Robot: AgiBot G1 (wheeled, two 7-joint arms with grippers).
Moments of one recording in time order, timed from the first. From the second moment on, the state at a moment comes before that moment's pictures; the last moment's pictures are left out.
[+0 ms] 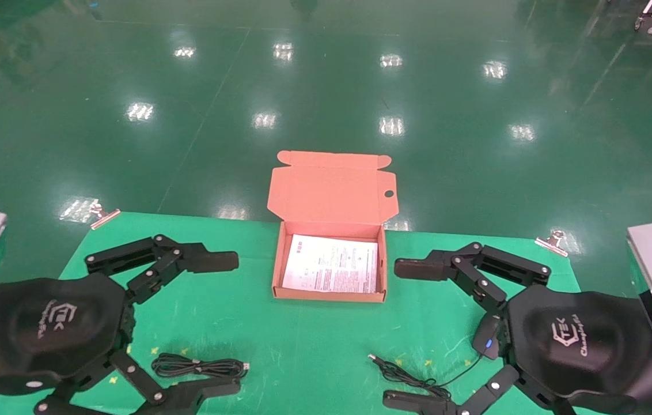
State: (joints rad) left arm -1.08 0.61 0.28 -1.28 0.73 1.49 -0.19; right arm 1.07 -0.61 -0.28 1.28 -0.73 -1.50 0.19
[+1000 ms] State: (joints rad) left arm -1.08 0.61 0.28 -1.28 0.73 1.50 -0.19; right arm 1.09 -0.61 -0.28 1.29 -0.74 -1.49 0.19
